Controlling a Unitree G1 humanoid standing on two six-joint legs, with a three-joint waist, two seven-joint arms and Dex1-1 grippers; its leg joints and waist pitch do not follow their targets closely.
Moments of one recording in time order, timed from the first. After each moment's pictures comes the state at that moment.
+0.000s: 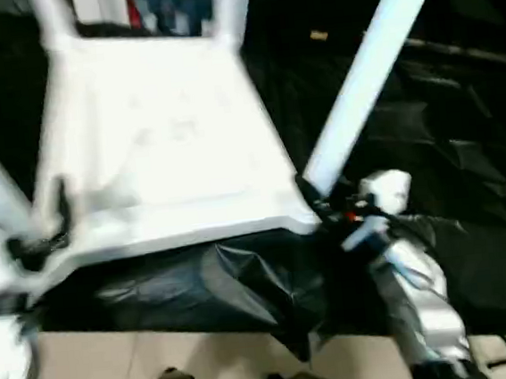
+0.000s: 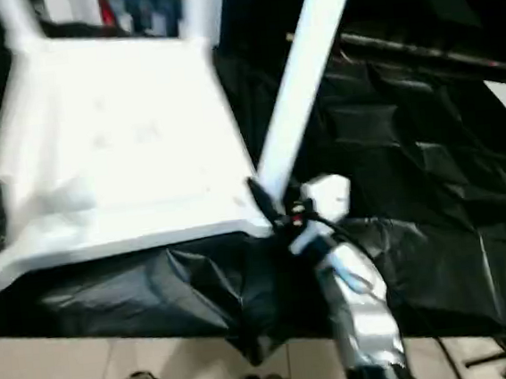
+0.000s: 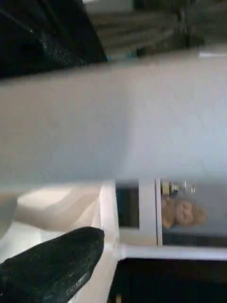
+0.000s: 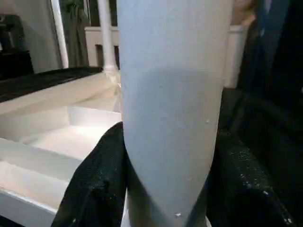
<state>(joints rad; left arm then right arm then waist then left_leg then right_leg) 0.08 0.27 0.32 -0.32 -0.14 -0.09 -0.18 -0.14 0.03 -0.07 0.07 0.19 -0.11 0.56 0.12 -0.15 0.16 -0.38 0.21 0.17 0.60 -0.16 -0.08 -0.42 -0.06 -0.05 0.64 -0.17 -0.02</state>
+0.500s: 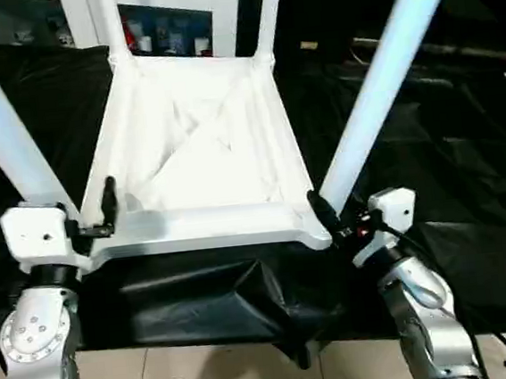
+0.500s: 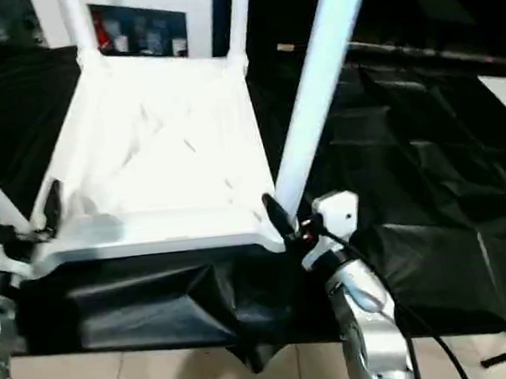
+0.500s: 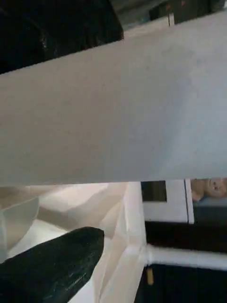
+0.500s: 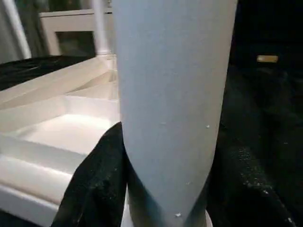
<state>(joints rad) 0.01 0.27 0.24 -0.15 -0.08 -0.07 -0.19 -0.17 0.01 -0.08 0.21 0.16 -0.12 0.47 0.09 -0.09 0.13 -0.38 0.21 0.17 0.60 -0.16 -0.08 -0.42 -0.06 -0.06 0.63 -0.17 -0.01</state>
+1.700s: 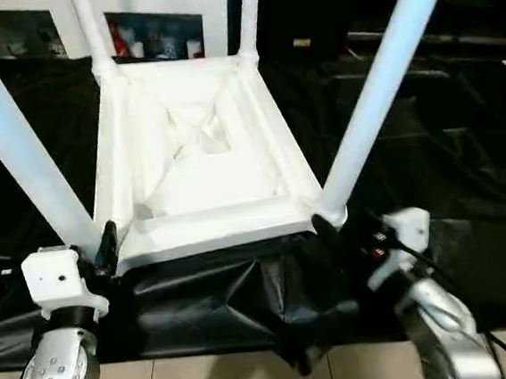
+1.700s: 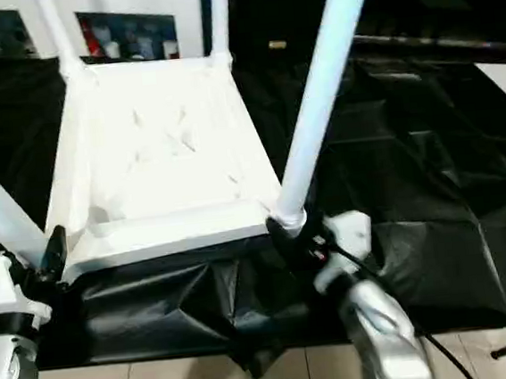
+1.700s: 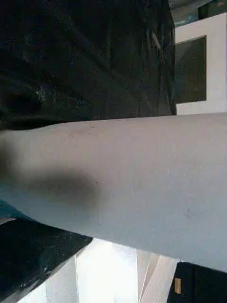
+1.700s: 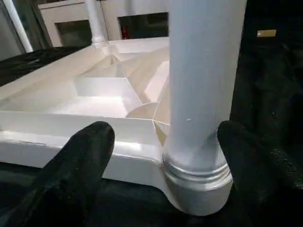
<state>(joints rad) 0.15 0.17 0.23 -0.15 -0.12 -0.07 -0.15 0.09 -0.07 -0.02 -0.08 0.25 0.02 0.50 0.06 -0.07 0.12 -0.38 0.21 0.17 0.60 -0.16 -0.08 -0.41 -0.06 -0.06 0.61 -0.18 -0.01</state>
